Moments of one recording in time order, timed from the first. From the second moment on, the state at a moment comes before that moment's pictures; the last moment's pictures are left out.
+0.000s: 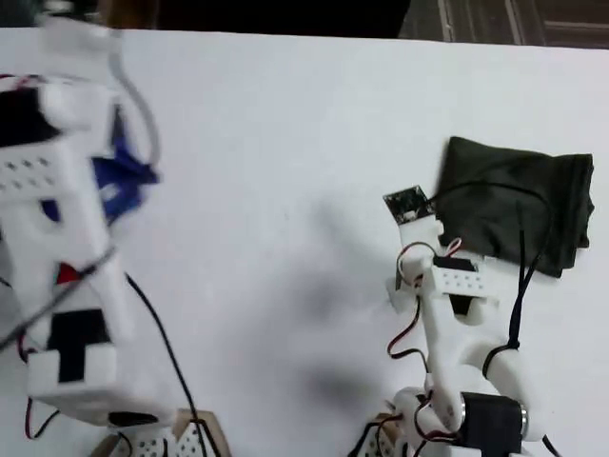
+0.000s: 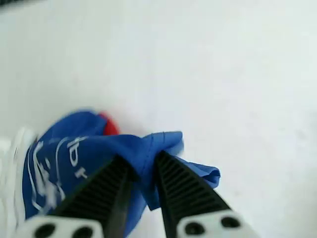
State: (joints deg) left arm -12.5 2.4 -43.6 101.3 -16.8; right arm 1.8 -16.3 60.8 42.6 26.0
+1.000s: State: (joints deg) left arm 22.4 -1.1 -45.8 87.3 -16.7; right arm 1.8 -16.3 60.8 42.6 26.0
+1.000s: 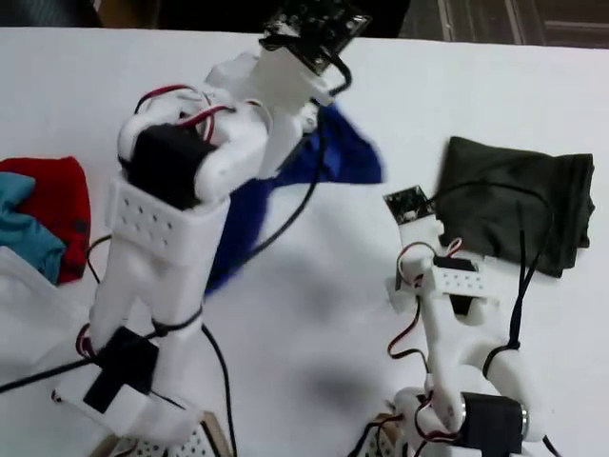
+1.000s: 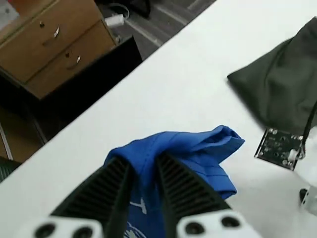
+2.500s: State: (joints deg) left arm -40.5 -1.1 17.5 83.6 -26.3; right arm -36.8 -15.9 41.1 59.6 26.0
